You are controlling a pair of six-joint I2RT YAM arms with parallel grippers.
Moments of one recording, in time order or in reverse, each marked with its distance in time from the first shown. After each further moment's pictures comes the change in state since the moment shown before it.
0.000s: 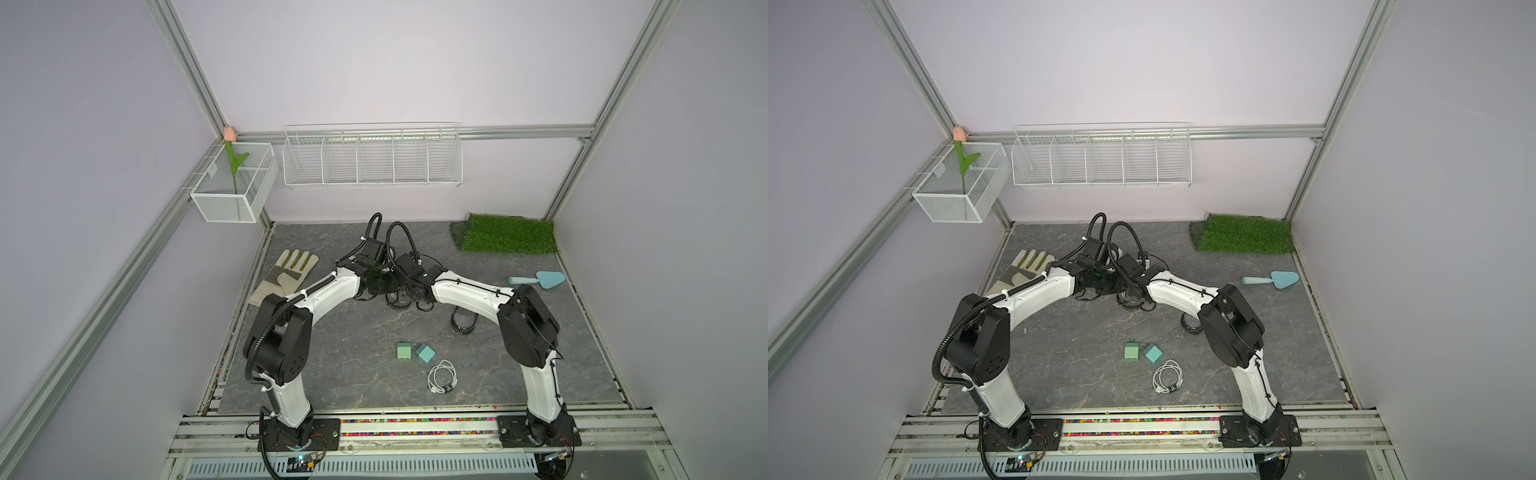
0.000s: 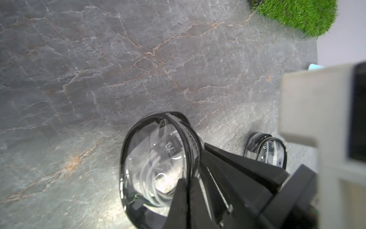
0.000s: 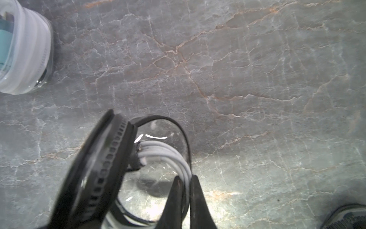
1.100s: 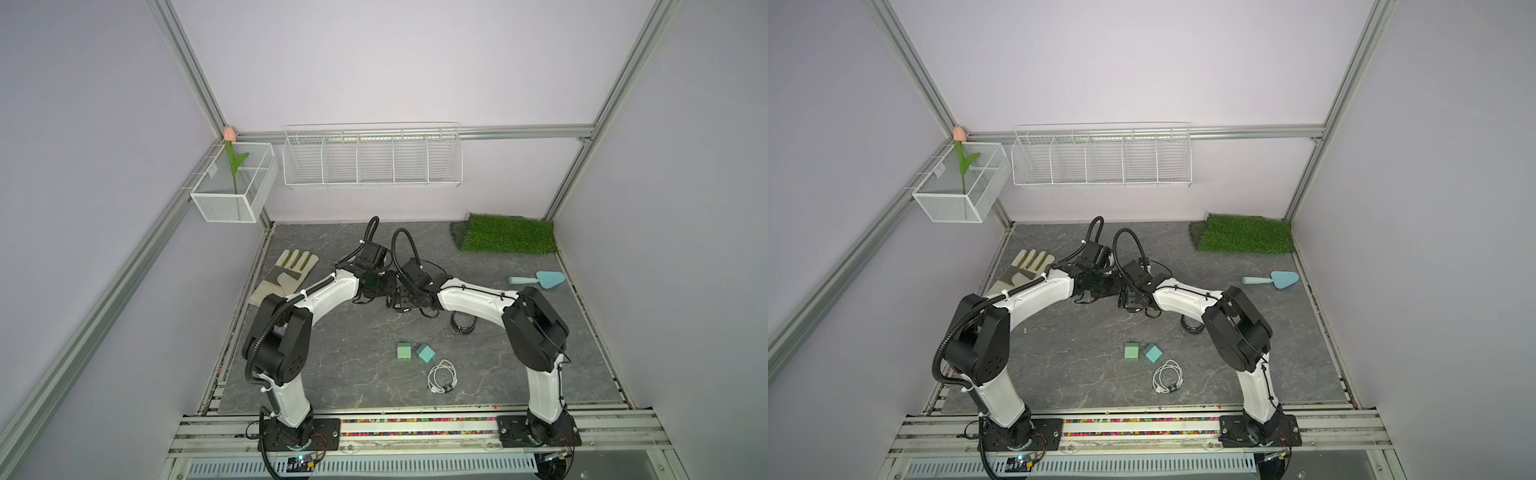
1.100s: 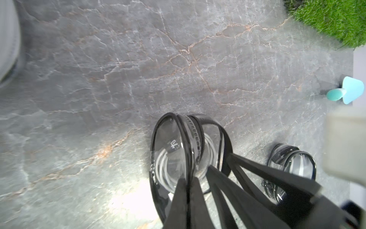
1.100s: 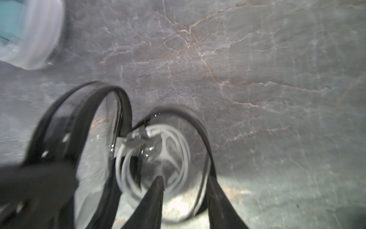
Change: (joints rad) left arm 0.006 -0.005 -0.019 -0.042 -0.121 -0.036; right arm 0.002 -0.098 -0.188 0.174 -0.070 -0.046
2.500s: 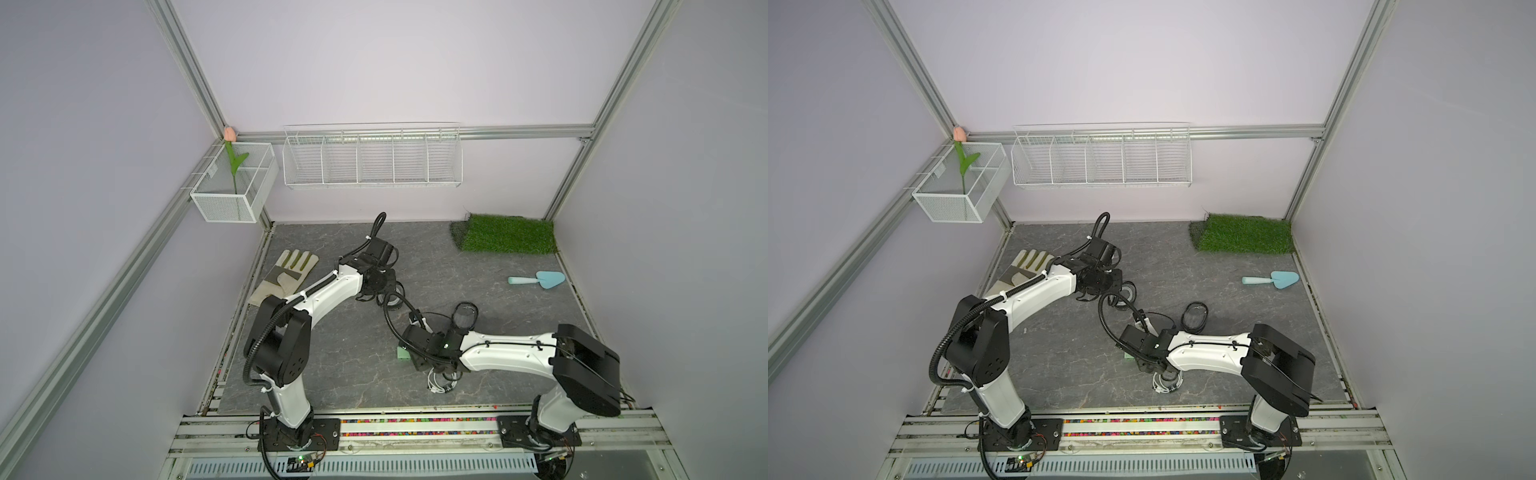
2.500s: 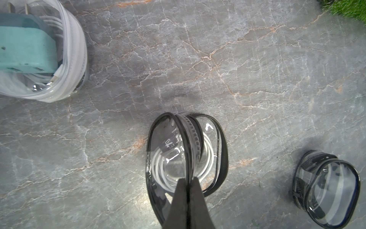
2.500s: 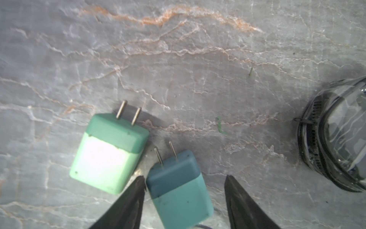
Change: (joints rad) left arm -0.037 0.000 0.085 -0.152 -0.174 0.042; right arm 0.339 -0.327 -0.459 -0.073 0.163 -0.024
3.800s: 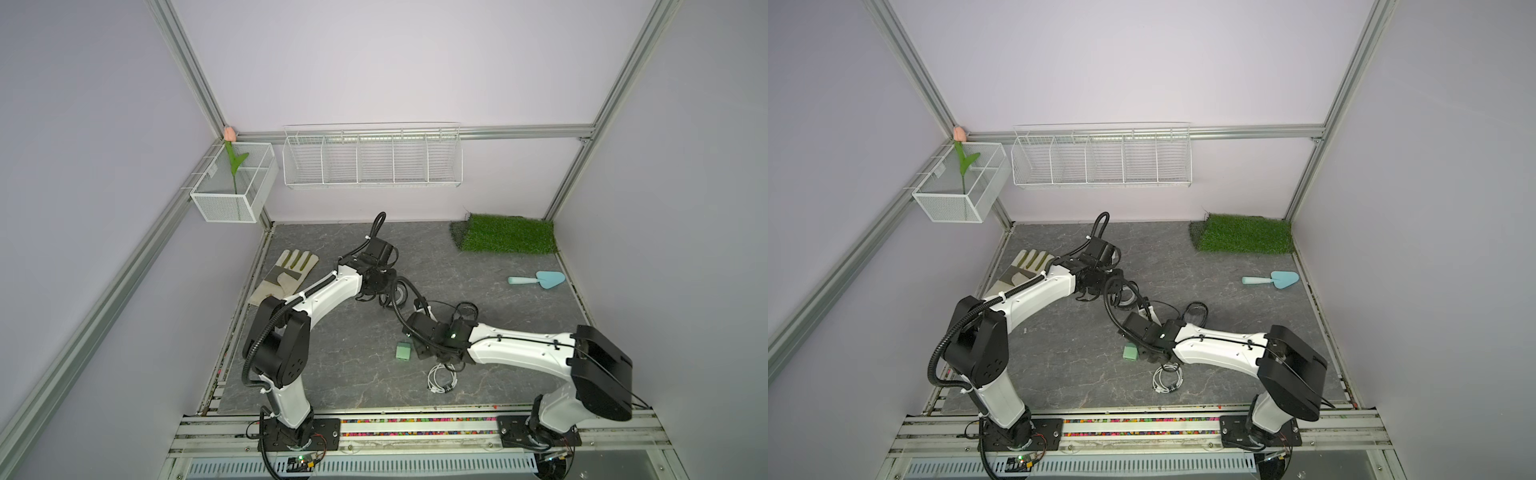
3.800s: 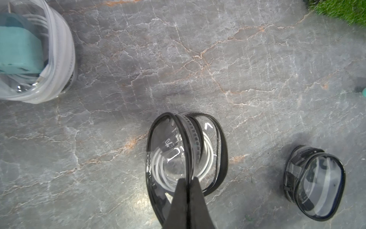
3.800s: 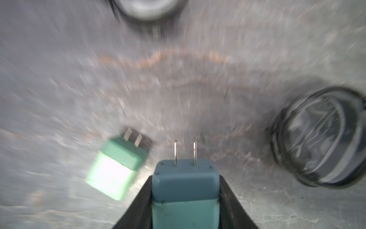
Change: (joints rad) left arm 0.000 -0.012 -0.013 0.018 0.041 0.003; right arm -0.065 -0.082 0.084 -0.039 0.011 0.027
